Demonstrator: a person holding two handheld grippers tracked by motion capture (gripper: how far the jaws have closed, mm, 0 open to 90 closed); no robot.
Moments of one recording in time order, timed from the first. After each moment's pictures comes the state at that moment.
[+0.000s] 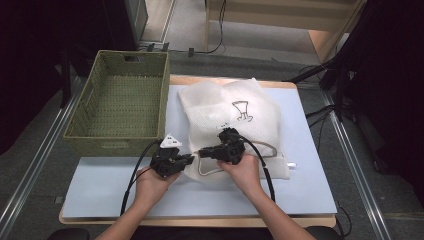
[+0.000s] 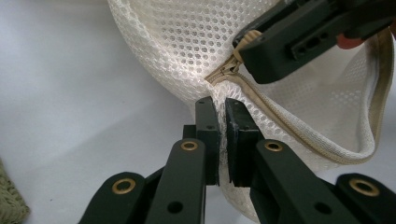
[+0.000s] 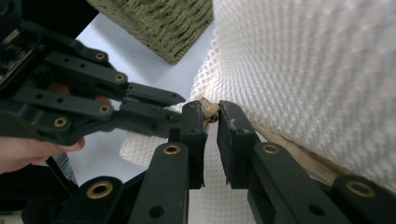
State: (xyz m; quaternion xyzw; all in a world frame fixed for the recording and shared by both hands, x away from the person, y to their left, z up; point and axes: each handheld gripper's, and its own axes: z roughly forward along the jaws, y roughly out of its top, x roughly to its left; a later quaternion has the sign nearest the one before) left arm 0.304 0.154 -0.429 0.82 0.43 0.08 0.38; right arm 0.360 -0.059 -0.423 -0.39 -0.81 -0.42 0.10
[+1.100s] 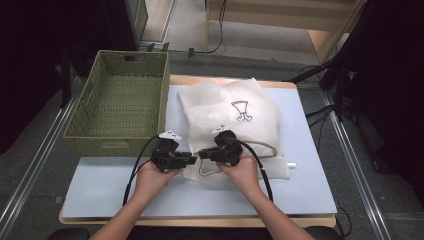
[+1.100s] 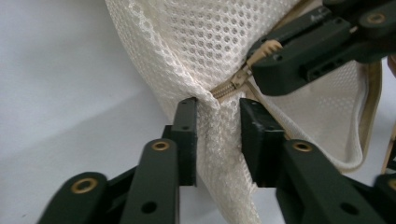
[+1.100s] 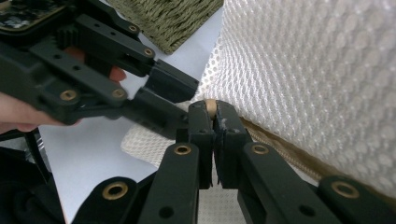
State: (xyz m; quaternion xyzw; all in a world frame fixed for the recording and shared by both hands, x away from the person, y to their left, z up) left arm 0.328 0.161 -0.436 0.81 0.44 0.00 0.39; right arm 0.353 -0.052 -0.422 -0.35 -0.84 -0.41 0.05
